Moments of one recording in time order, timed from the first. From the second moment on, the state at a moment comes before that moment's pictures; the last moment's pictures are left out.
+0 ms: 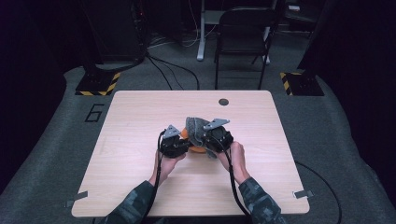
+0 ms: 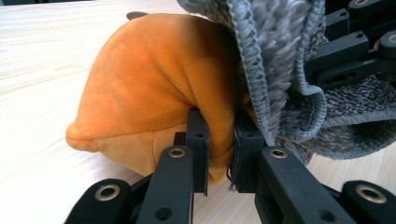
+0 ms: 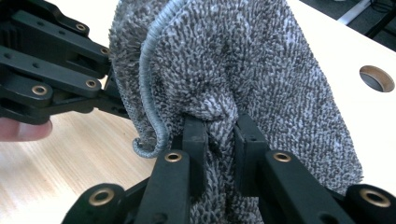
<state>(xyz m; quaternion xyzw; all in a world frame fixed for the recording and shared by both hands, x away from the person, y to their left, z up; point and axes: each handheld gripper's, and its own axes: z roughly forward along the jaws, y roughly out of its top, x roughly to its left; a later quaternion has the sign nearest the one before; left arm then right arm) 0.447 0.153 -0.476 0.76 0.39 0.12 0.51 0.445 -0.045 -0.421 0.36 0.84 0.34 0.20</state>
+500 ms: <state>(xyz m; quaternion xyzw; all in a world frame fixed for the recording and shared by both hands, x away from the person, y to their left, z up) 0.449 0.157 -0.479 0.76 0.39 0.11 0.51 0.456 -0.063 -0.432 0.37 0.85 0.33 0.19</state>
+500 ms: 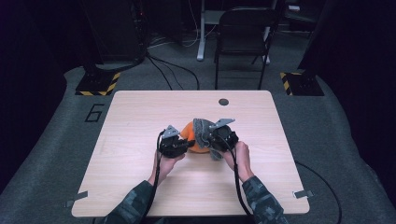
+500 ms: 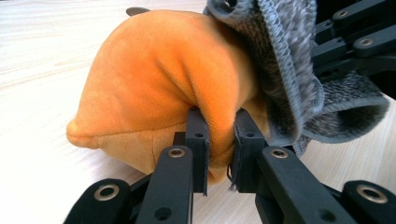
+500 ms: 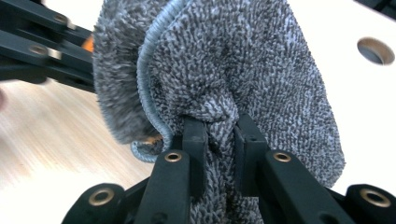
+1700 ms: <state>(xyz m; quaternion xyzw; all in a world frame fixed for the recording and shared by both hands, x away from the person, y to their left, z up) 0.450 0.158 -0.481 0.76 0.38 0.10 0.51 0.469 -0.101 -0.416 0.41 0.83 0.33 0.16</state>
